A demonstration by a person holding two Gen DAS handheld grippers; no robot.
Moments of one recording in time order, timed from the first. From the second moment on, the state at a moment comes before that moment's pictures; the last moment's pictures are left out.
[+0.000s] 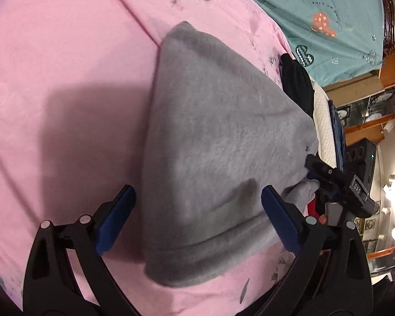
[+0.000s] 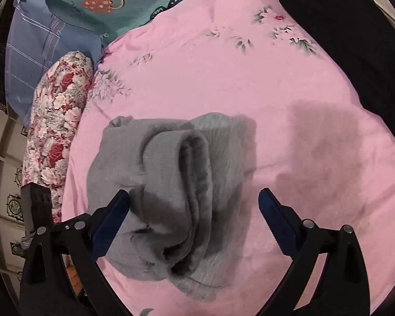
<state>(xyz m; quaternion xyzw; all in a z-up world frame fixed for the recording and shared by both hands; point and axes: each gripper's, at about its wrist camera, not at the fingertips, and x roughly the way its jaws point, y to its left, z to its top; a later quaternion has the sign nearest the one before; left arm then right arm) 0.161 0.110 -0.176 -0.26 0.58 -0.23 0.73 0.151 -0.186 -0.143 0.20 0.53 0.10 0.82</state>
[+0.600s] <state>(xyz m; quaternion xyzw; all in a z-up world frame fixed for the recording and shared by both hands) 0.171 0.055 -0.152 -0.15 0.56 -0.23 0.78 0.138 -0.162 -0.181 0.23 0.56 0.17 0.78</state>
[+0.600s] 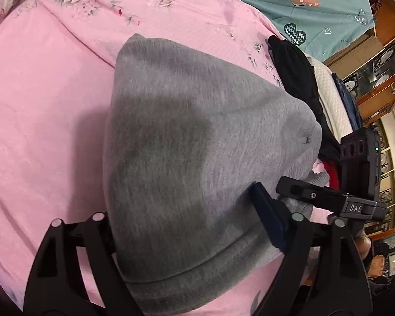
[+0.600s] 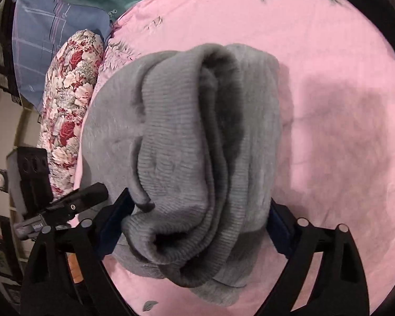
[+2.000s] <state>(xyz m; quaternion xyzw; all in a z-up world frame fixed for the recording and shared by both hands) 0.508 0.041 -0.115 0.00 0.46 -0.07 0.88 0.490 -0.146 -0.137 0.10 0.50 0.14 0.85</state>
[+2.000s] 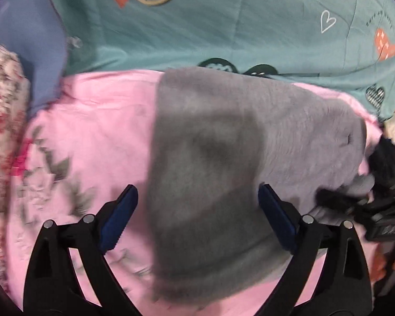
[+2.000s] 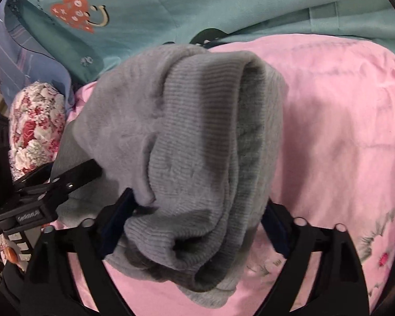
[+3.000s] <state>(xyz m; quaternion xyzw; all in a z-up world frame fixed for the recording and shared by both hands) 0.259 0.037 -0.033 -0.01 0.30 0.04 0.95 0.196 -0.123 -0.044 0.00 0.28 -0.06 0.96</state>
